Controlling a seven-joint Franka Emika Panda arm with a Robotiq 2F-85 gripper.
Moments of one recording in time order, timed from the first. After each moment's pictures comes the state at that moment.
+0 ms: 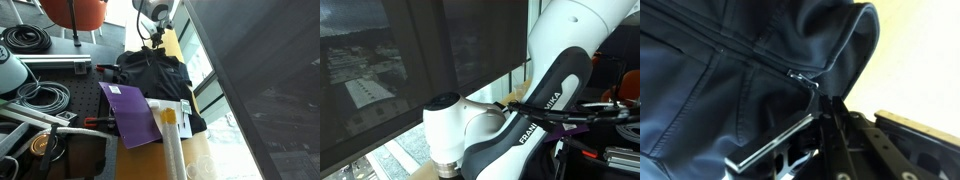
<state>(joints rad) 0.66 1.11 0.04 -1.32 -0.12 2.53 0.25</state>
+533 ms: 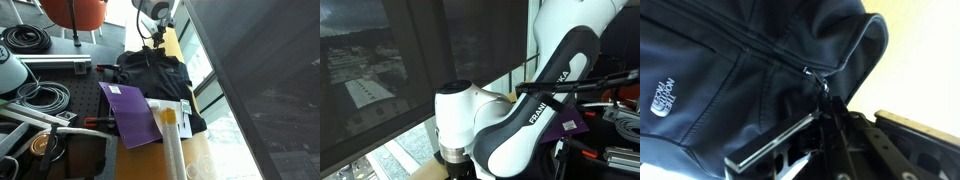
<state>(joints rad) 0.64 0.99 0.03 -1.49 -0.12 2.62 0.24</state>
